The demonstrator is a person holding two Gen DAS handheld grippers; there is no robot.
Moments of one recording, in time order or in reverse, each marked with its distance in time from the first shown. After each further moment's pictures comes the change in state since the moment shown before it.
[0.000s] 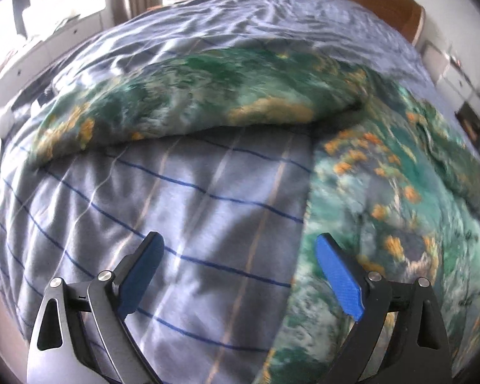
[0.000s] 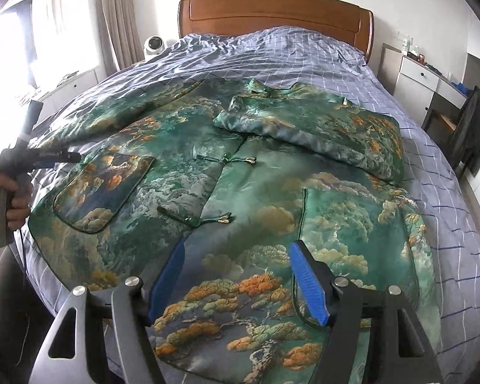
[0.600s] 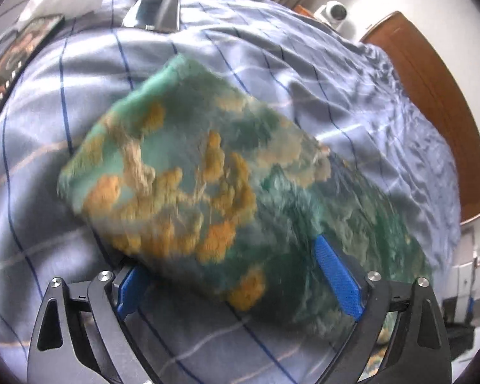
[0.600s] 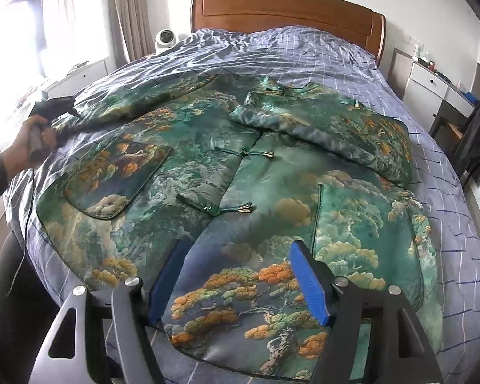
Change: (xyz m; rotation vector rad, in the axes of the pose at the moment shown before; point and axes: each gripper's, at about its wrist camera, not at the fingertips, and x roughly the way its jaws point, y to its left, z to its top) left arm 0.061 0.156 0.082 -0.712 -0.046 0.037; right arm -0.005 0.016 -0.006 -0.050 0.019 0.022
